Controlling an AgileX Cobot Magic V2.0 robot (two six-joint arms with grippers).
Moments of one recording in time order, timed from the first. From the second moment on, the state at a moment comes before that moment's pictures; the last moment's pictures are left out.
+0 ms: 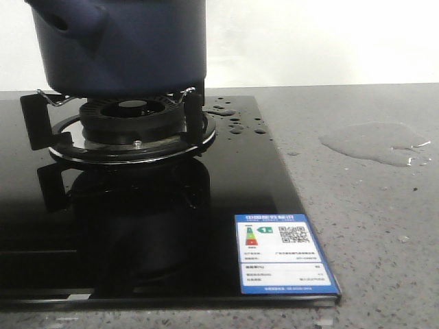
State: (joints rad) left arm -0.06 1.01 -1.15 -1.73 0.89 1.77; right arm 0.65 1.53 -1.29 -0.53 0.06 -0.45
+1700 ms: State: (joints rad) left arm -0.06 1.01 -1.15 -1.71 0.89 1.77; right arm 0.66 1.66 -1.49 -1.04 0.34 0.12
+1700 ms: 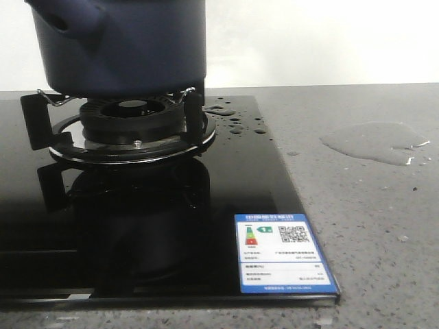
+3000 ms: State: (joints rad) left arm -0.06 1.01 -1.10 -1.66 0.90 1.77; right arm 0.20 1.14 -0.59 -1.00 -0.27 0.82
